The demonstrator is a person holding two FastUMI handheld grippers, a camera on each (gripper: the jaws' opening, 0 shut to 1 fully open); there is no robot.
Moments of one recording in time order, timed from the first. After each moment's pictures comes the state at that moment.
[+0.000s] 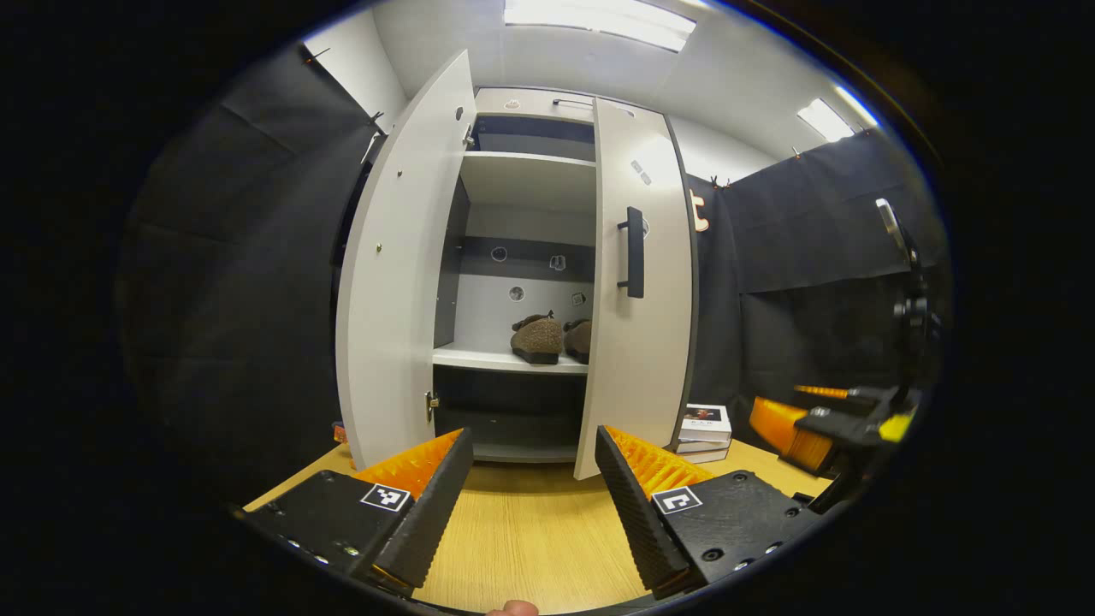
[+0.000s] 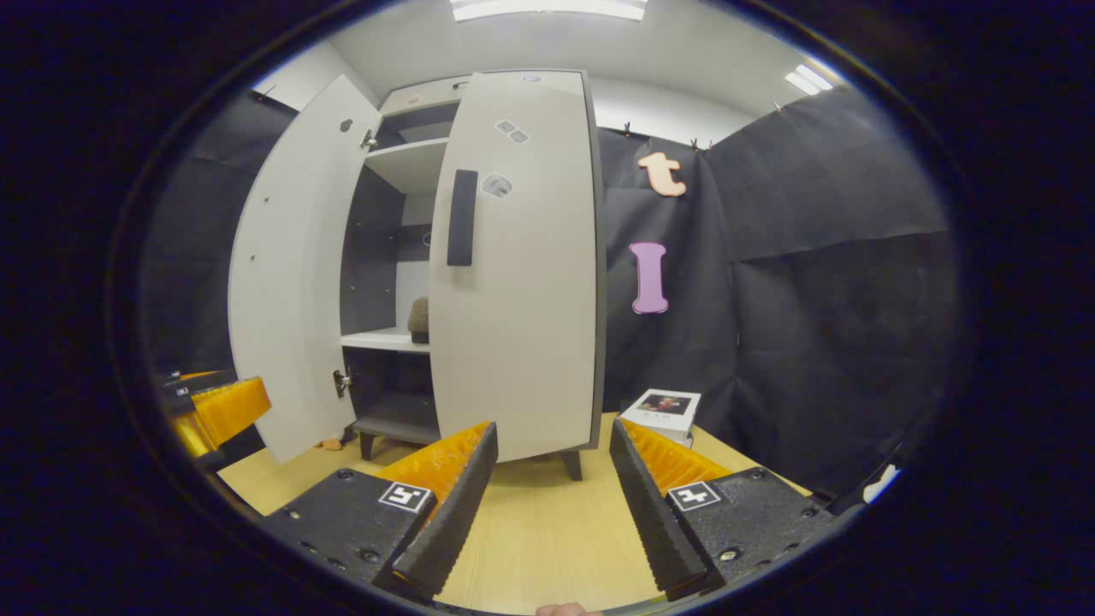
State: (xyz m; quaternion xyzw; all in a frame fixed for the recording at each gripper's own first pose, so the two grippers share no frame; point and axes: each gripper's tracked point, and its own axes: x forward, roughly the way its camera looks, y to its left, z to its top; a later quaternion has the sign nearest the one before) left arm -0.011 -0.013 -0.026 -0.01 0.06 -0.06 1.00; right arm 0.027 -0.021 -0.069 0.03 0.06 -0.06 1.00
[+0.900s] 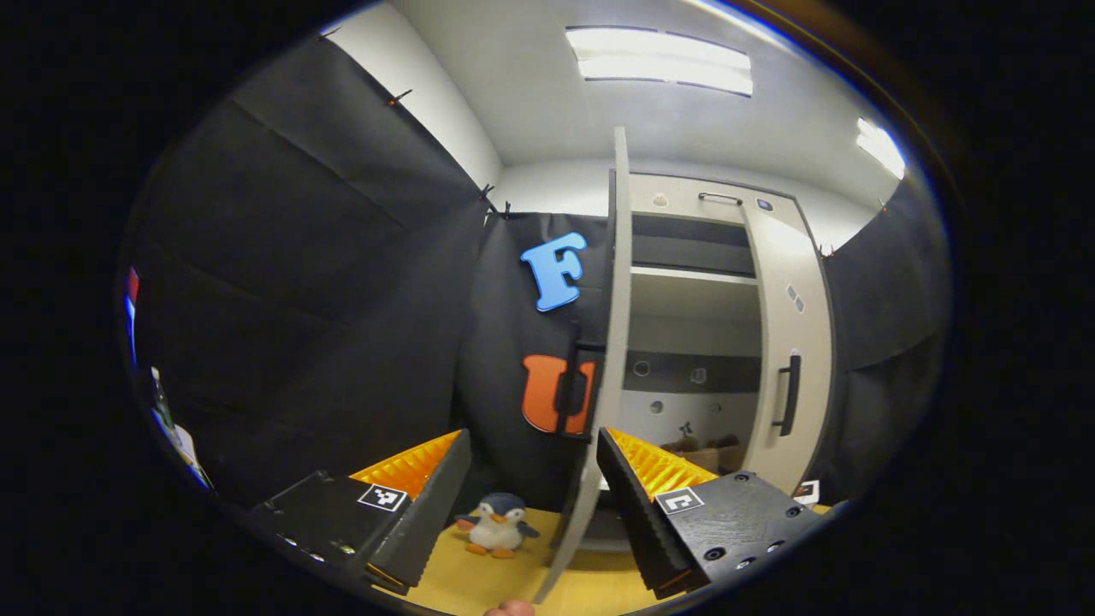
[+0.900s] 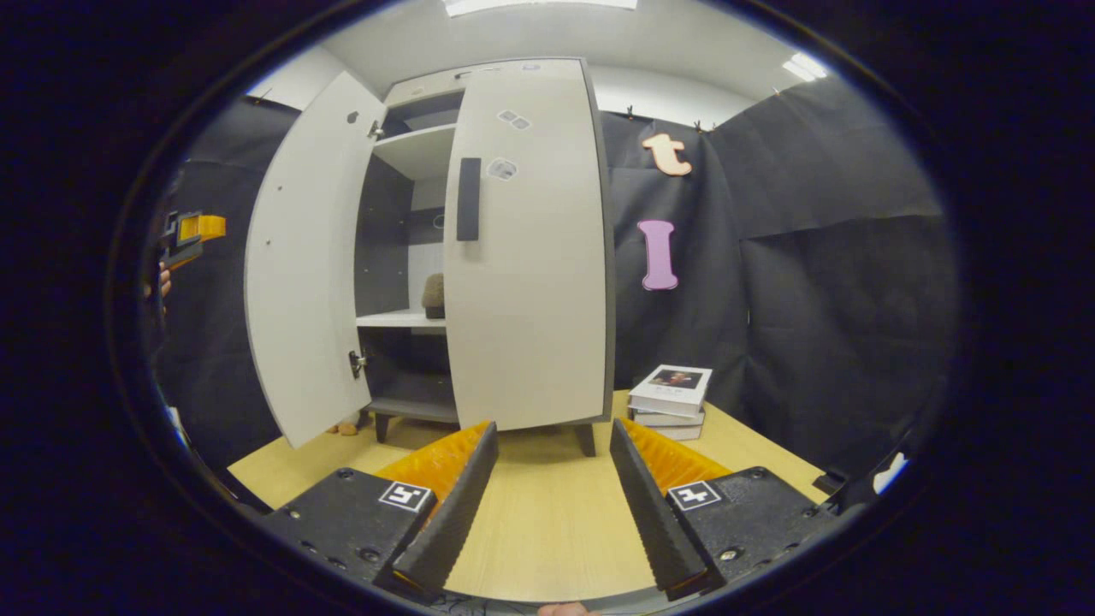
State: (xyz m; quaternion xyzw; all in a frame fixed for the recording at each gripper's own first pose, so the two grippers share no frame) left arm 0.046 0.219 0.145 0.01 -0.07 0.14 0.99; right arm 0.009 -0.014 -0.081 0.04 0.08 -0.05 1.00
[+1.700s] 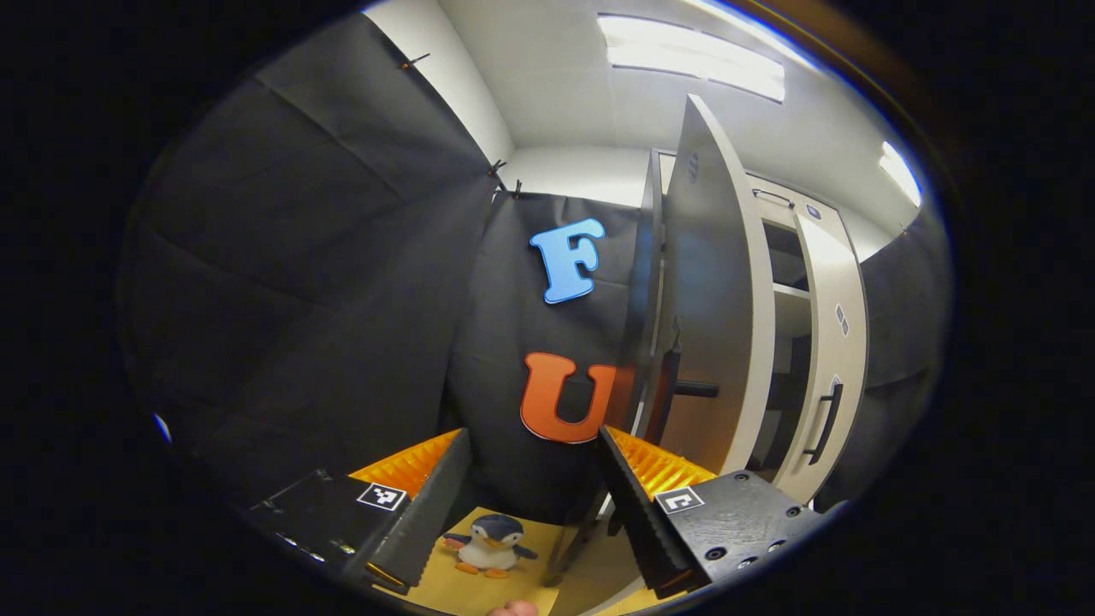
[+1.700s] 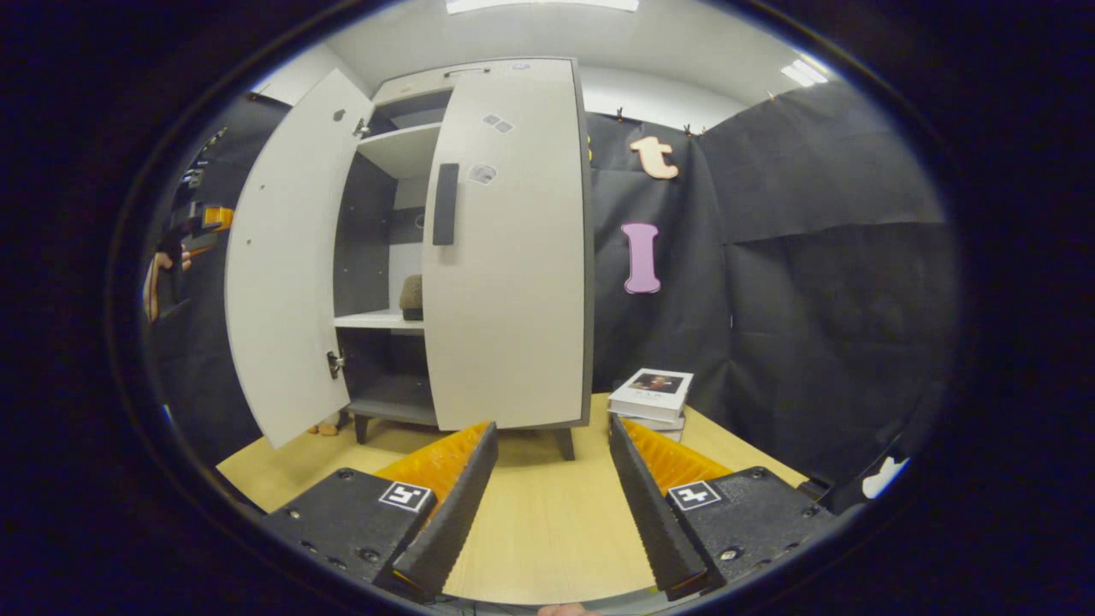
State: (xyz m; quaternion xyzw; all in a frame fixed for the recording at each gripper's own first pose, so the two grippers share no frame) left arm 0.118 0.250 0.155 -0.04 -0.07 0.11 0.99; right arm 0.017 -0.030 -0.073 0.03 0.07 -0.07 0.99
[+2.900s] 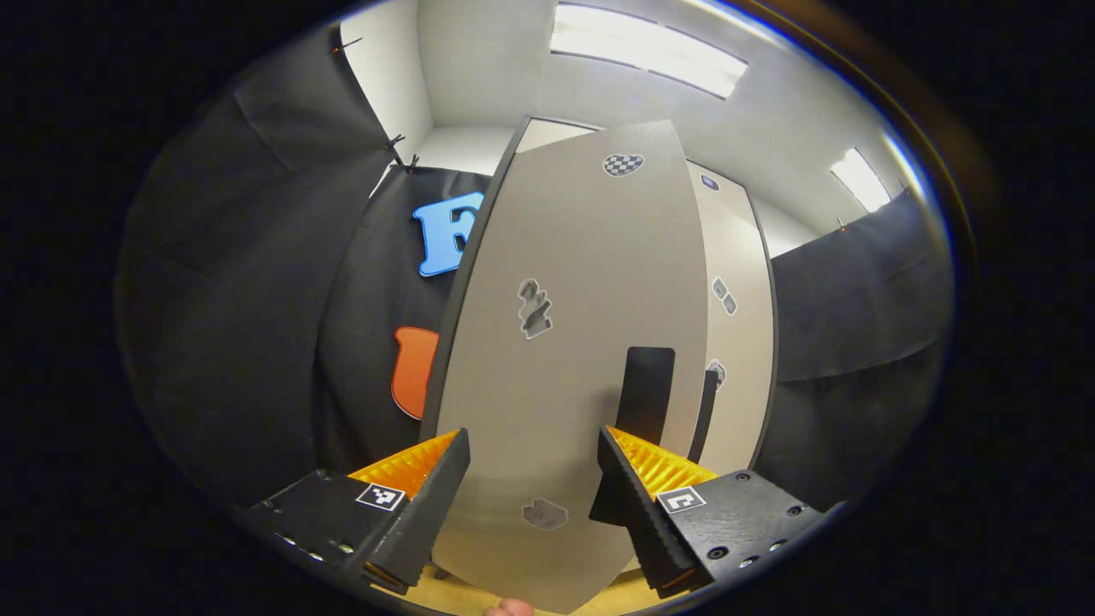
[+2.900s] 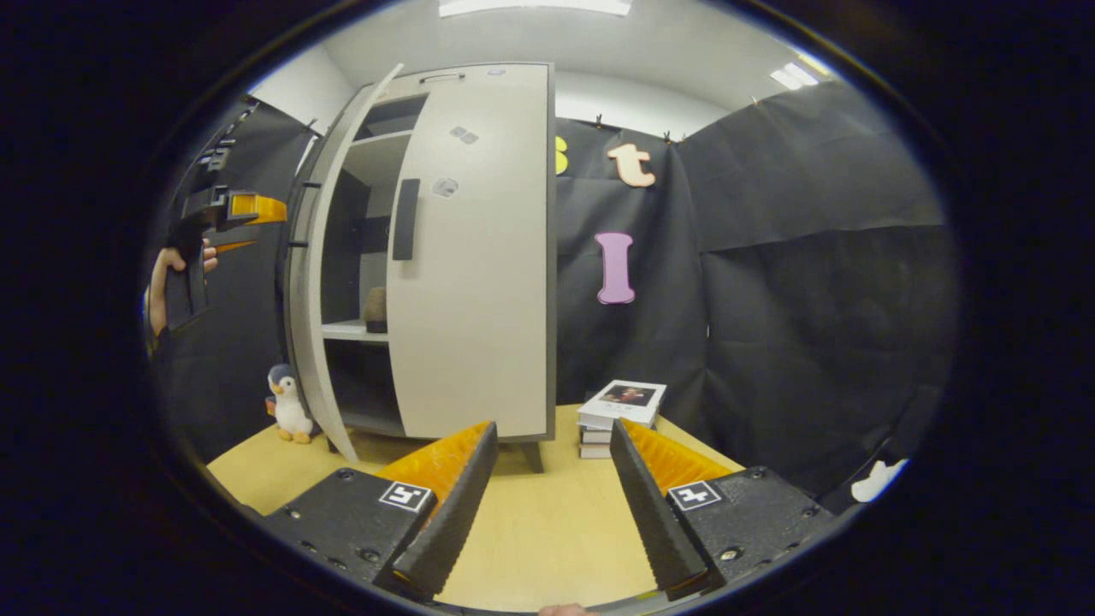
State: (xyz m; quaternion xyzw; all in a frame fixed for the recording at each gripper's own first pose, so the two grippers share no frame) left arm 0.180 0.063 0.130 -0.06 -0.04 -0.06 1.00; right arm 0.019 -0.082 -0.059 0.03 0.06 -0.12 0.99
